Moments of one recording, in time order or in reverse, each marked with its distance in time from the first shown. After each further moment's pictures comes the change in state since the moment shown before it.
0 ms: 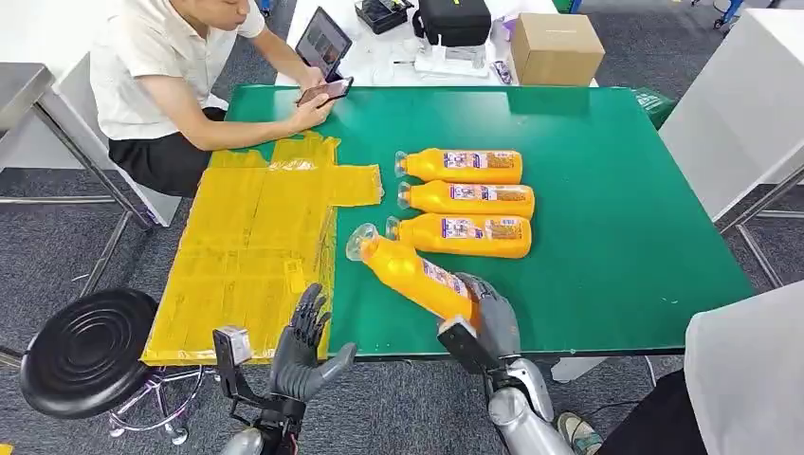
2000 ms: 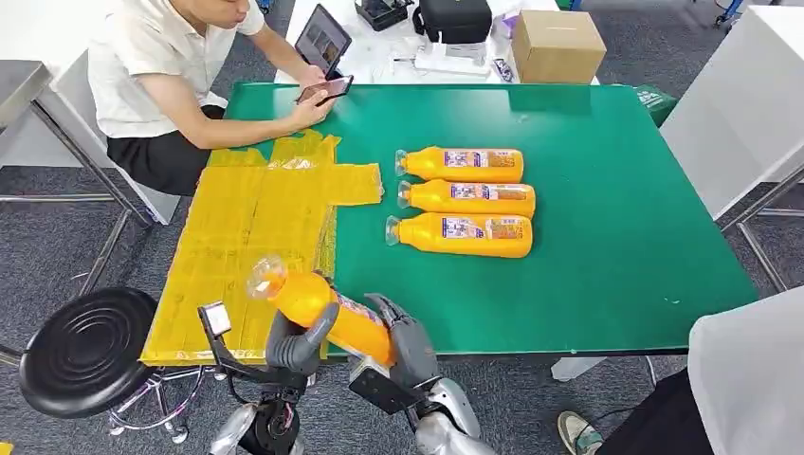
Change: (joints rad) left arm -0.061 -0.034 0.011 -0.040 0.370 0.001 0.093; right arm -0.057 0.154 0.328 0.214 -0.092 -0.107 -0.089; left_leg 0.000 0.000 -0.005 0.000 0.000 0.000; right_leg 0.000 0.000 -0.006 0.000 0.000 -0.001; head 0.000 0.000
